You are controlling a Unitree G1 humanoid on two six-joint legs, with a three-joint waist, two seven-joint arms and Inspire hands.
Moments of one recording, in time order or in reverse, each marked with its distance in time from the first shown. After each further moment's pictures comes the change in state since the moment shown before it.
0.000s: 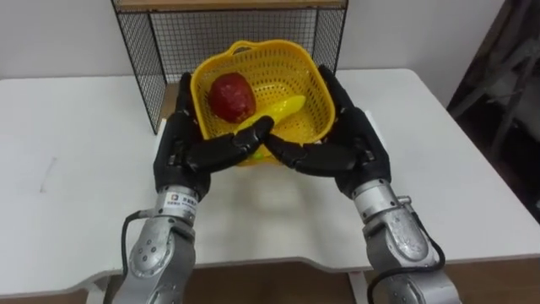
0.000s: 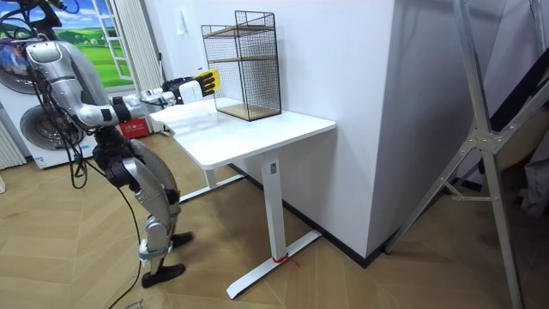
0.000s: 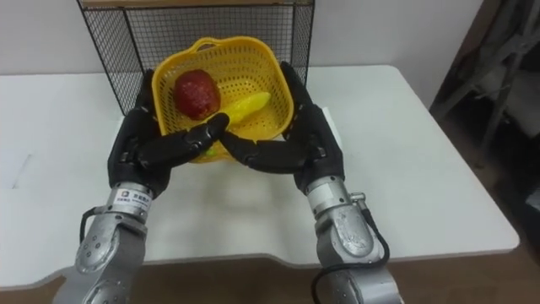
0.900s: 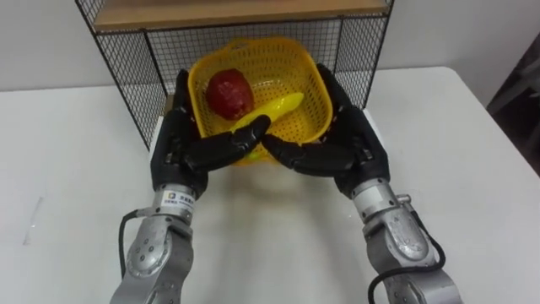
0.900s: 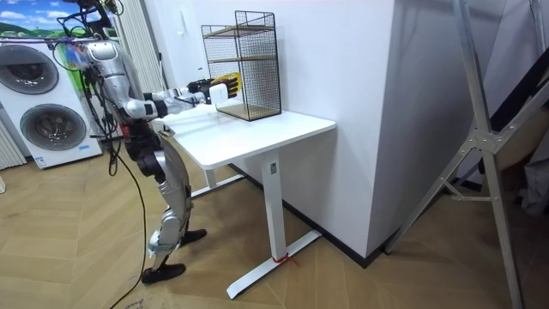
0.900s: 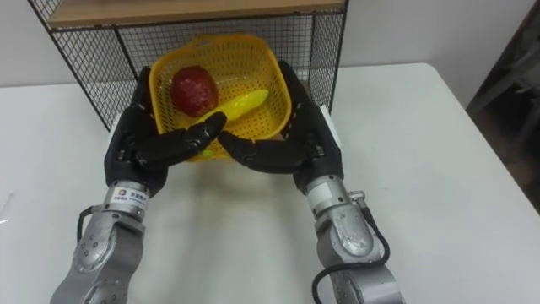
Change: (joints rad) left arm -0.010 -0.005 0.012 -0.002 -0.001 0.000 0.000; right arm -0.010 -0.003 0.002 0.007 -0.008 0.000 -0.004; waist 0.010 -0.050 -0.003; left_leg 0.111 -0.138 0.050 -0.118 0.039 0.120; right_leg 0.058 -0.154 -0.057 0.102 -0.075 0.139
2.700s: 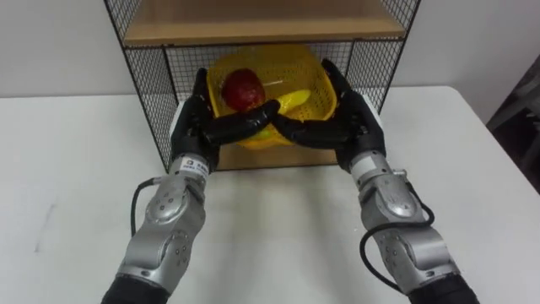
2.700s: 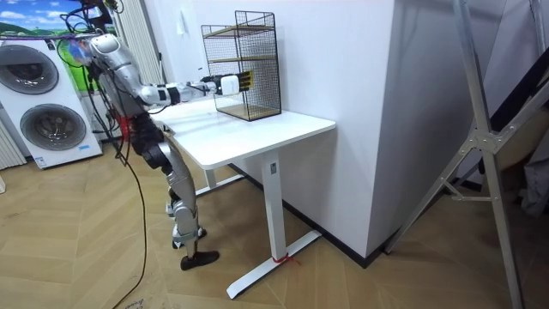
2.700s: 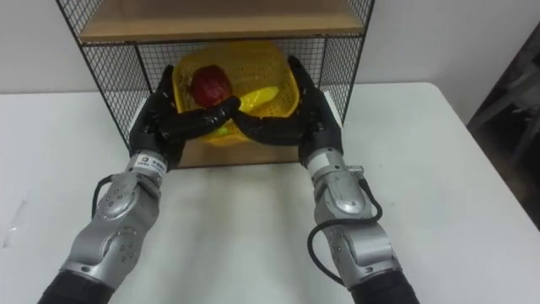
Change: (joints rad) left arm -0.302 -0.025 0.026 0.297 0.000 0.136 0.019; right arm -0.224 0.007 -0.055 0.198 0.004 0.101 -0.090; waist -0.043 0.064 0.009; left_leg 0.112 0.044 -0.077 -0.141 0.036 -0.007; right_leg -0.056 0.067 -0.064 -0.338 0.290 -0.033
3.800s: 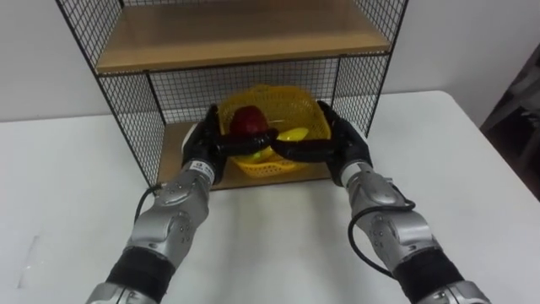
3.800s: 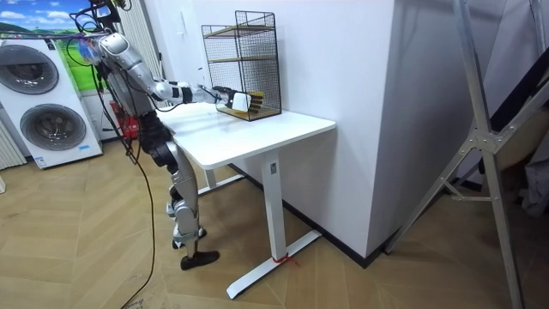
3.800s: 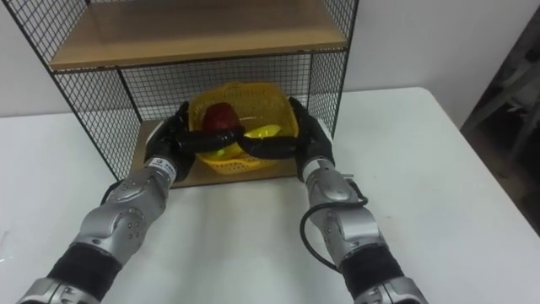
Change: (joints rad) left arm -0.107 0.000 0.038 0.256 -0.021 0.203 0.009; right arm -0.132 0.036 0.017 0.330 0.026 0.165 -0.029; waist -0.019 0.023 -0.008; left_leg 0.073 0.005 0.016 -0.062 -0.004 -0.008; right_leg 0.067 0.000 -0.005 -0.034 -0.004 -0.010
